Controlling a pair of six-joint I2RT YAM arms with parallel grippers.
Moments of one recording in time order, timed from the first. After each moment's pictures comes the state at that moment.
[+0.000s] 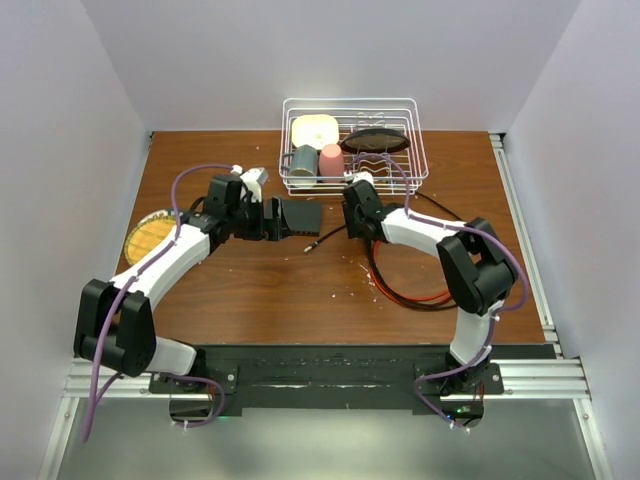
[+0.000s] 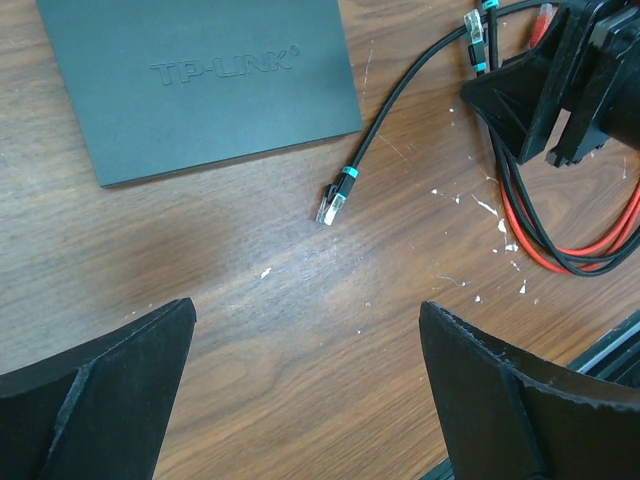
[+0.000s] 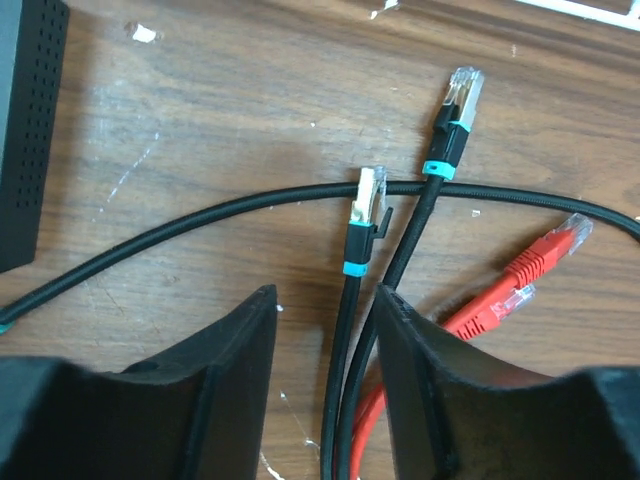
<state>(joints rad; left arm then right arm) -0.32 1.40 0.96 -0.33 0.31 -0.31 0.59 1.88 1.21 -0.25 0.37 0.26</state>
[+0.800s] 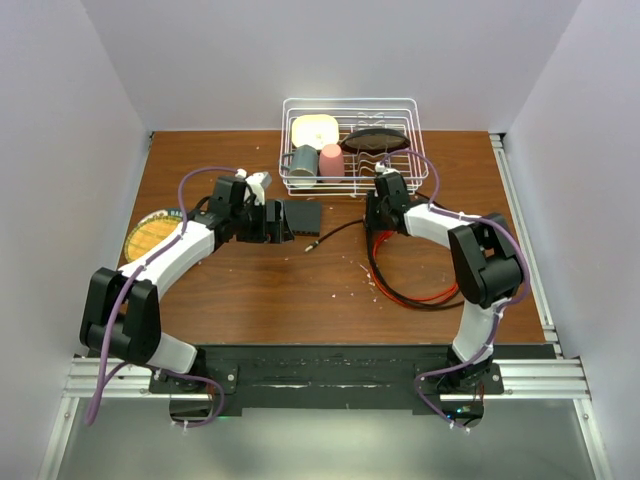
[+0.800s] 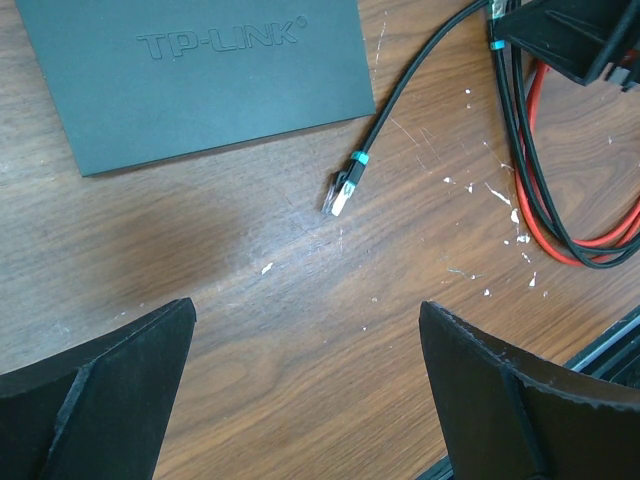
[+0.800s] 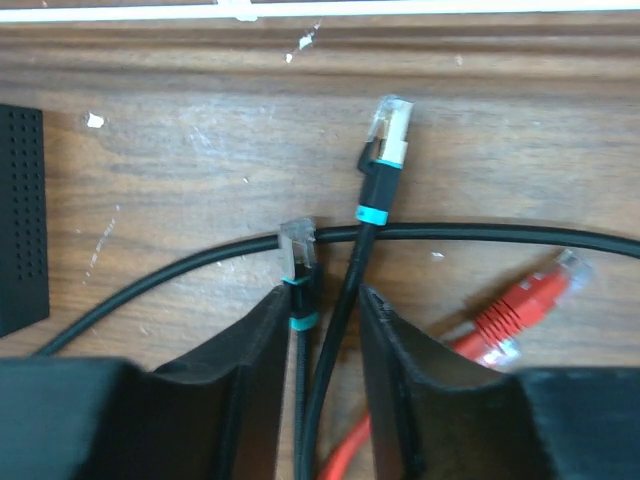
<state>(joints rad) -0.32 1.46 0.97 -0.33 0.33 -0.31 0.39 1.88 1.14 -0.11 0.08 0.39</state>
